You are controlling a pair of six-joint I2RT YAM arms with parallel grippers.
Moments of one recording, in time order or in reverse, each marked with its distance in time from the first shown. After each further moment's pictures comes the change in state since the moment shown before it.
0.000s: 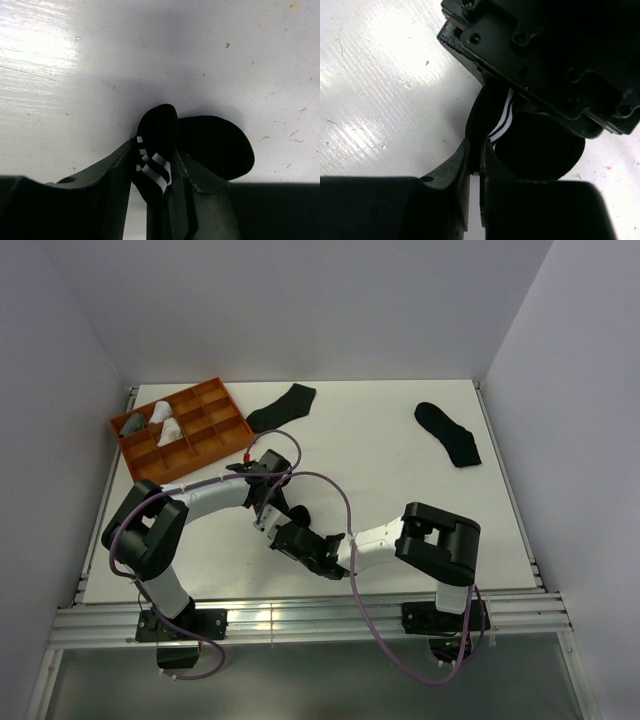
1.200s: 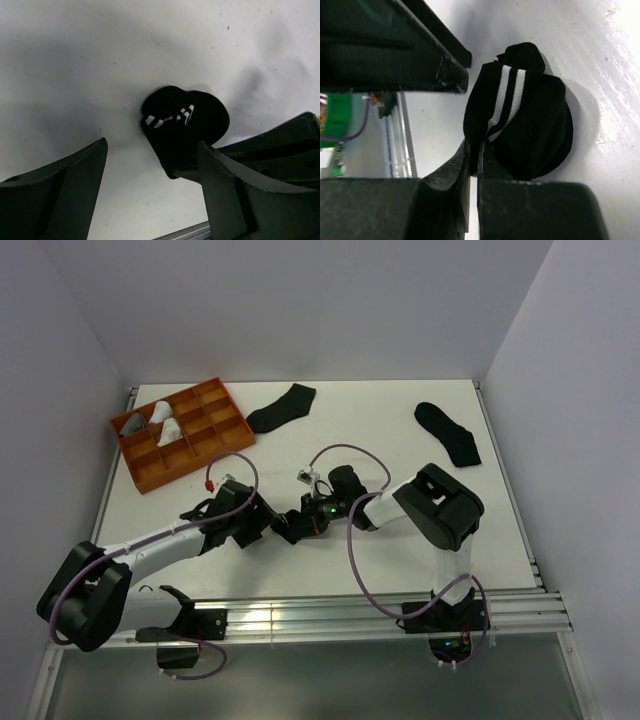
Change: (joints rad) left arm 0.069 -0.469 -0.494 0.360 0.063 -0.219; right arm -0.520 0.101 -0.062 0.241 -1.242 0.481
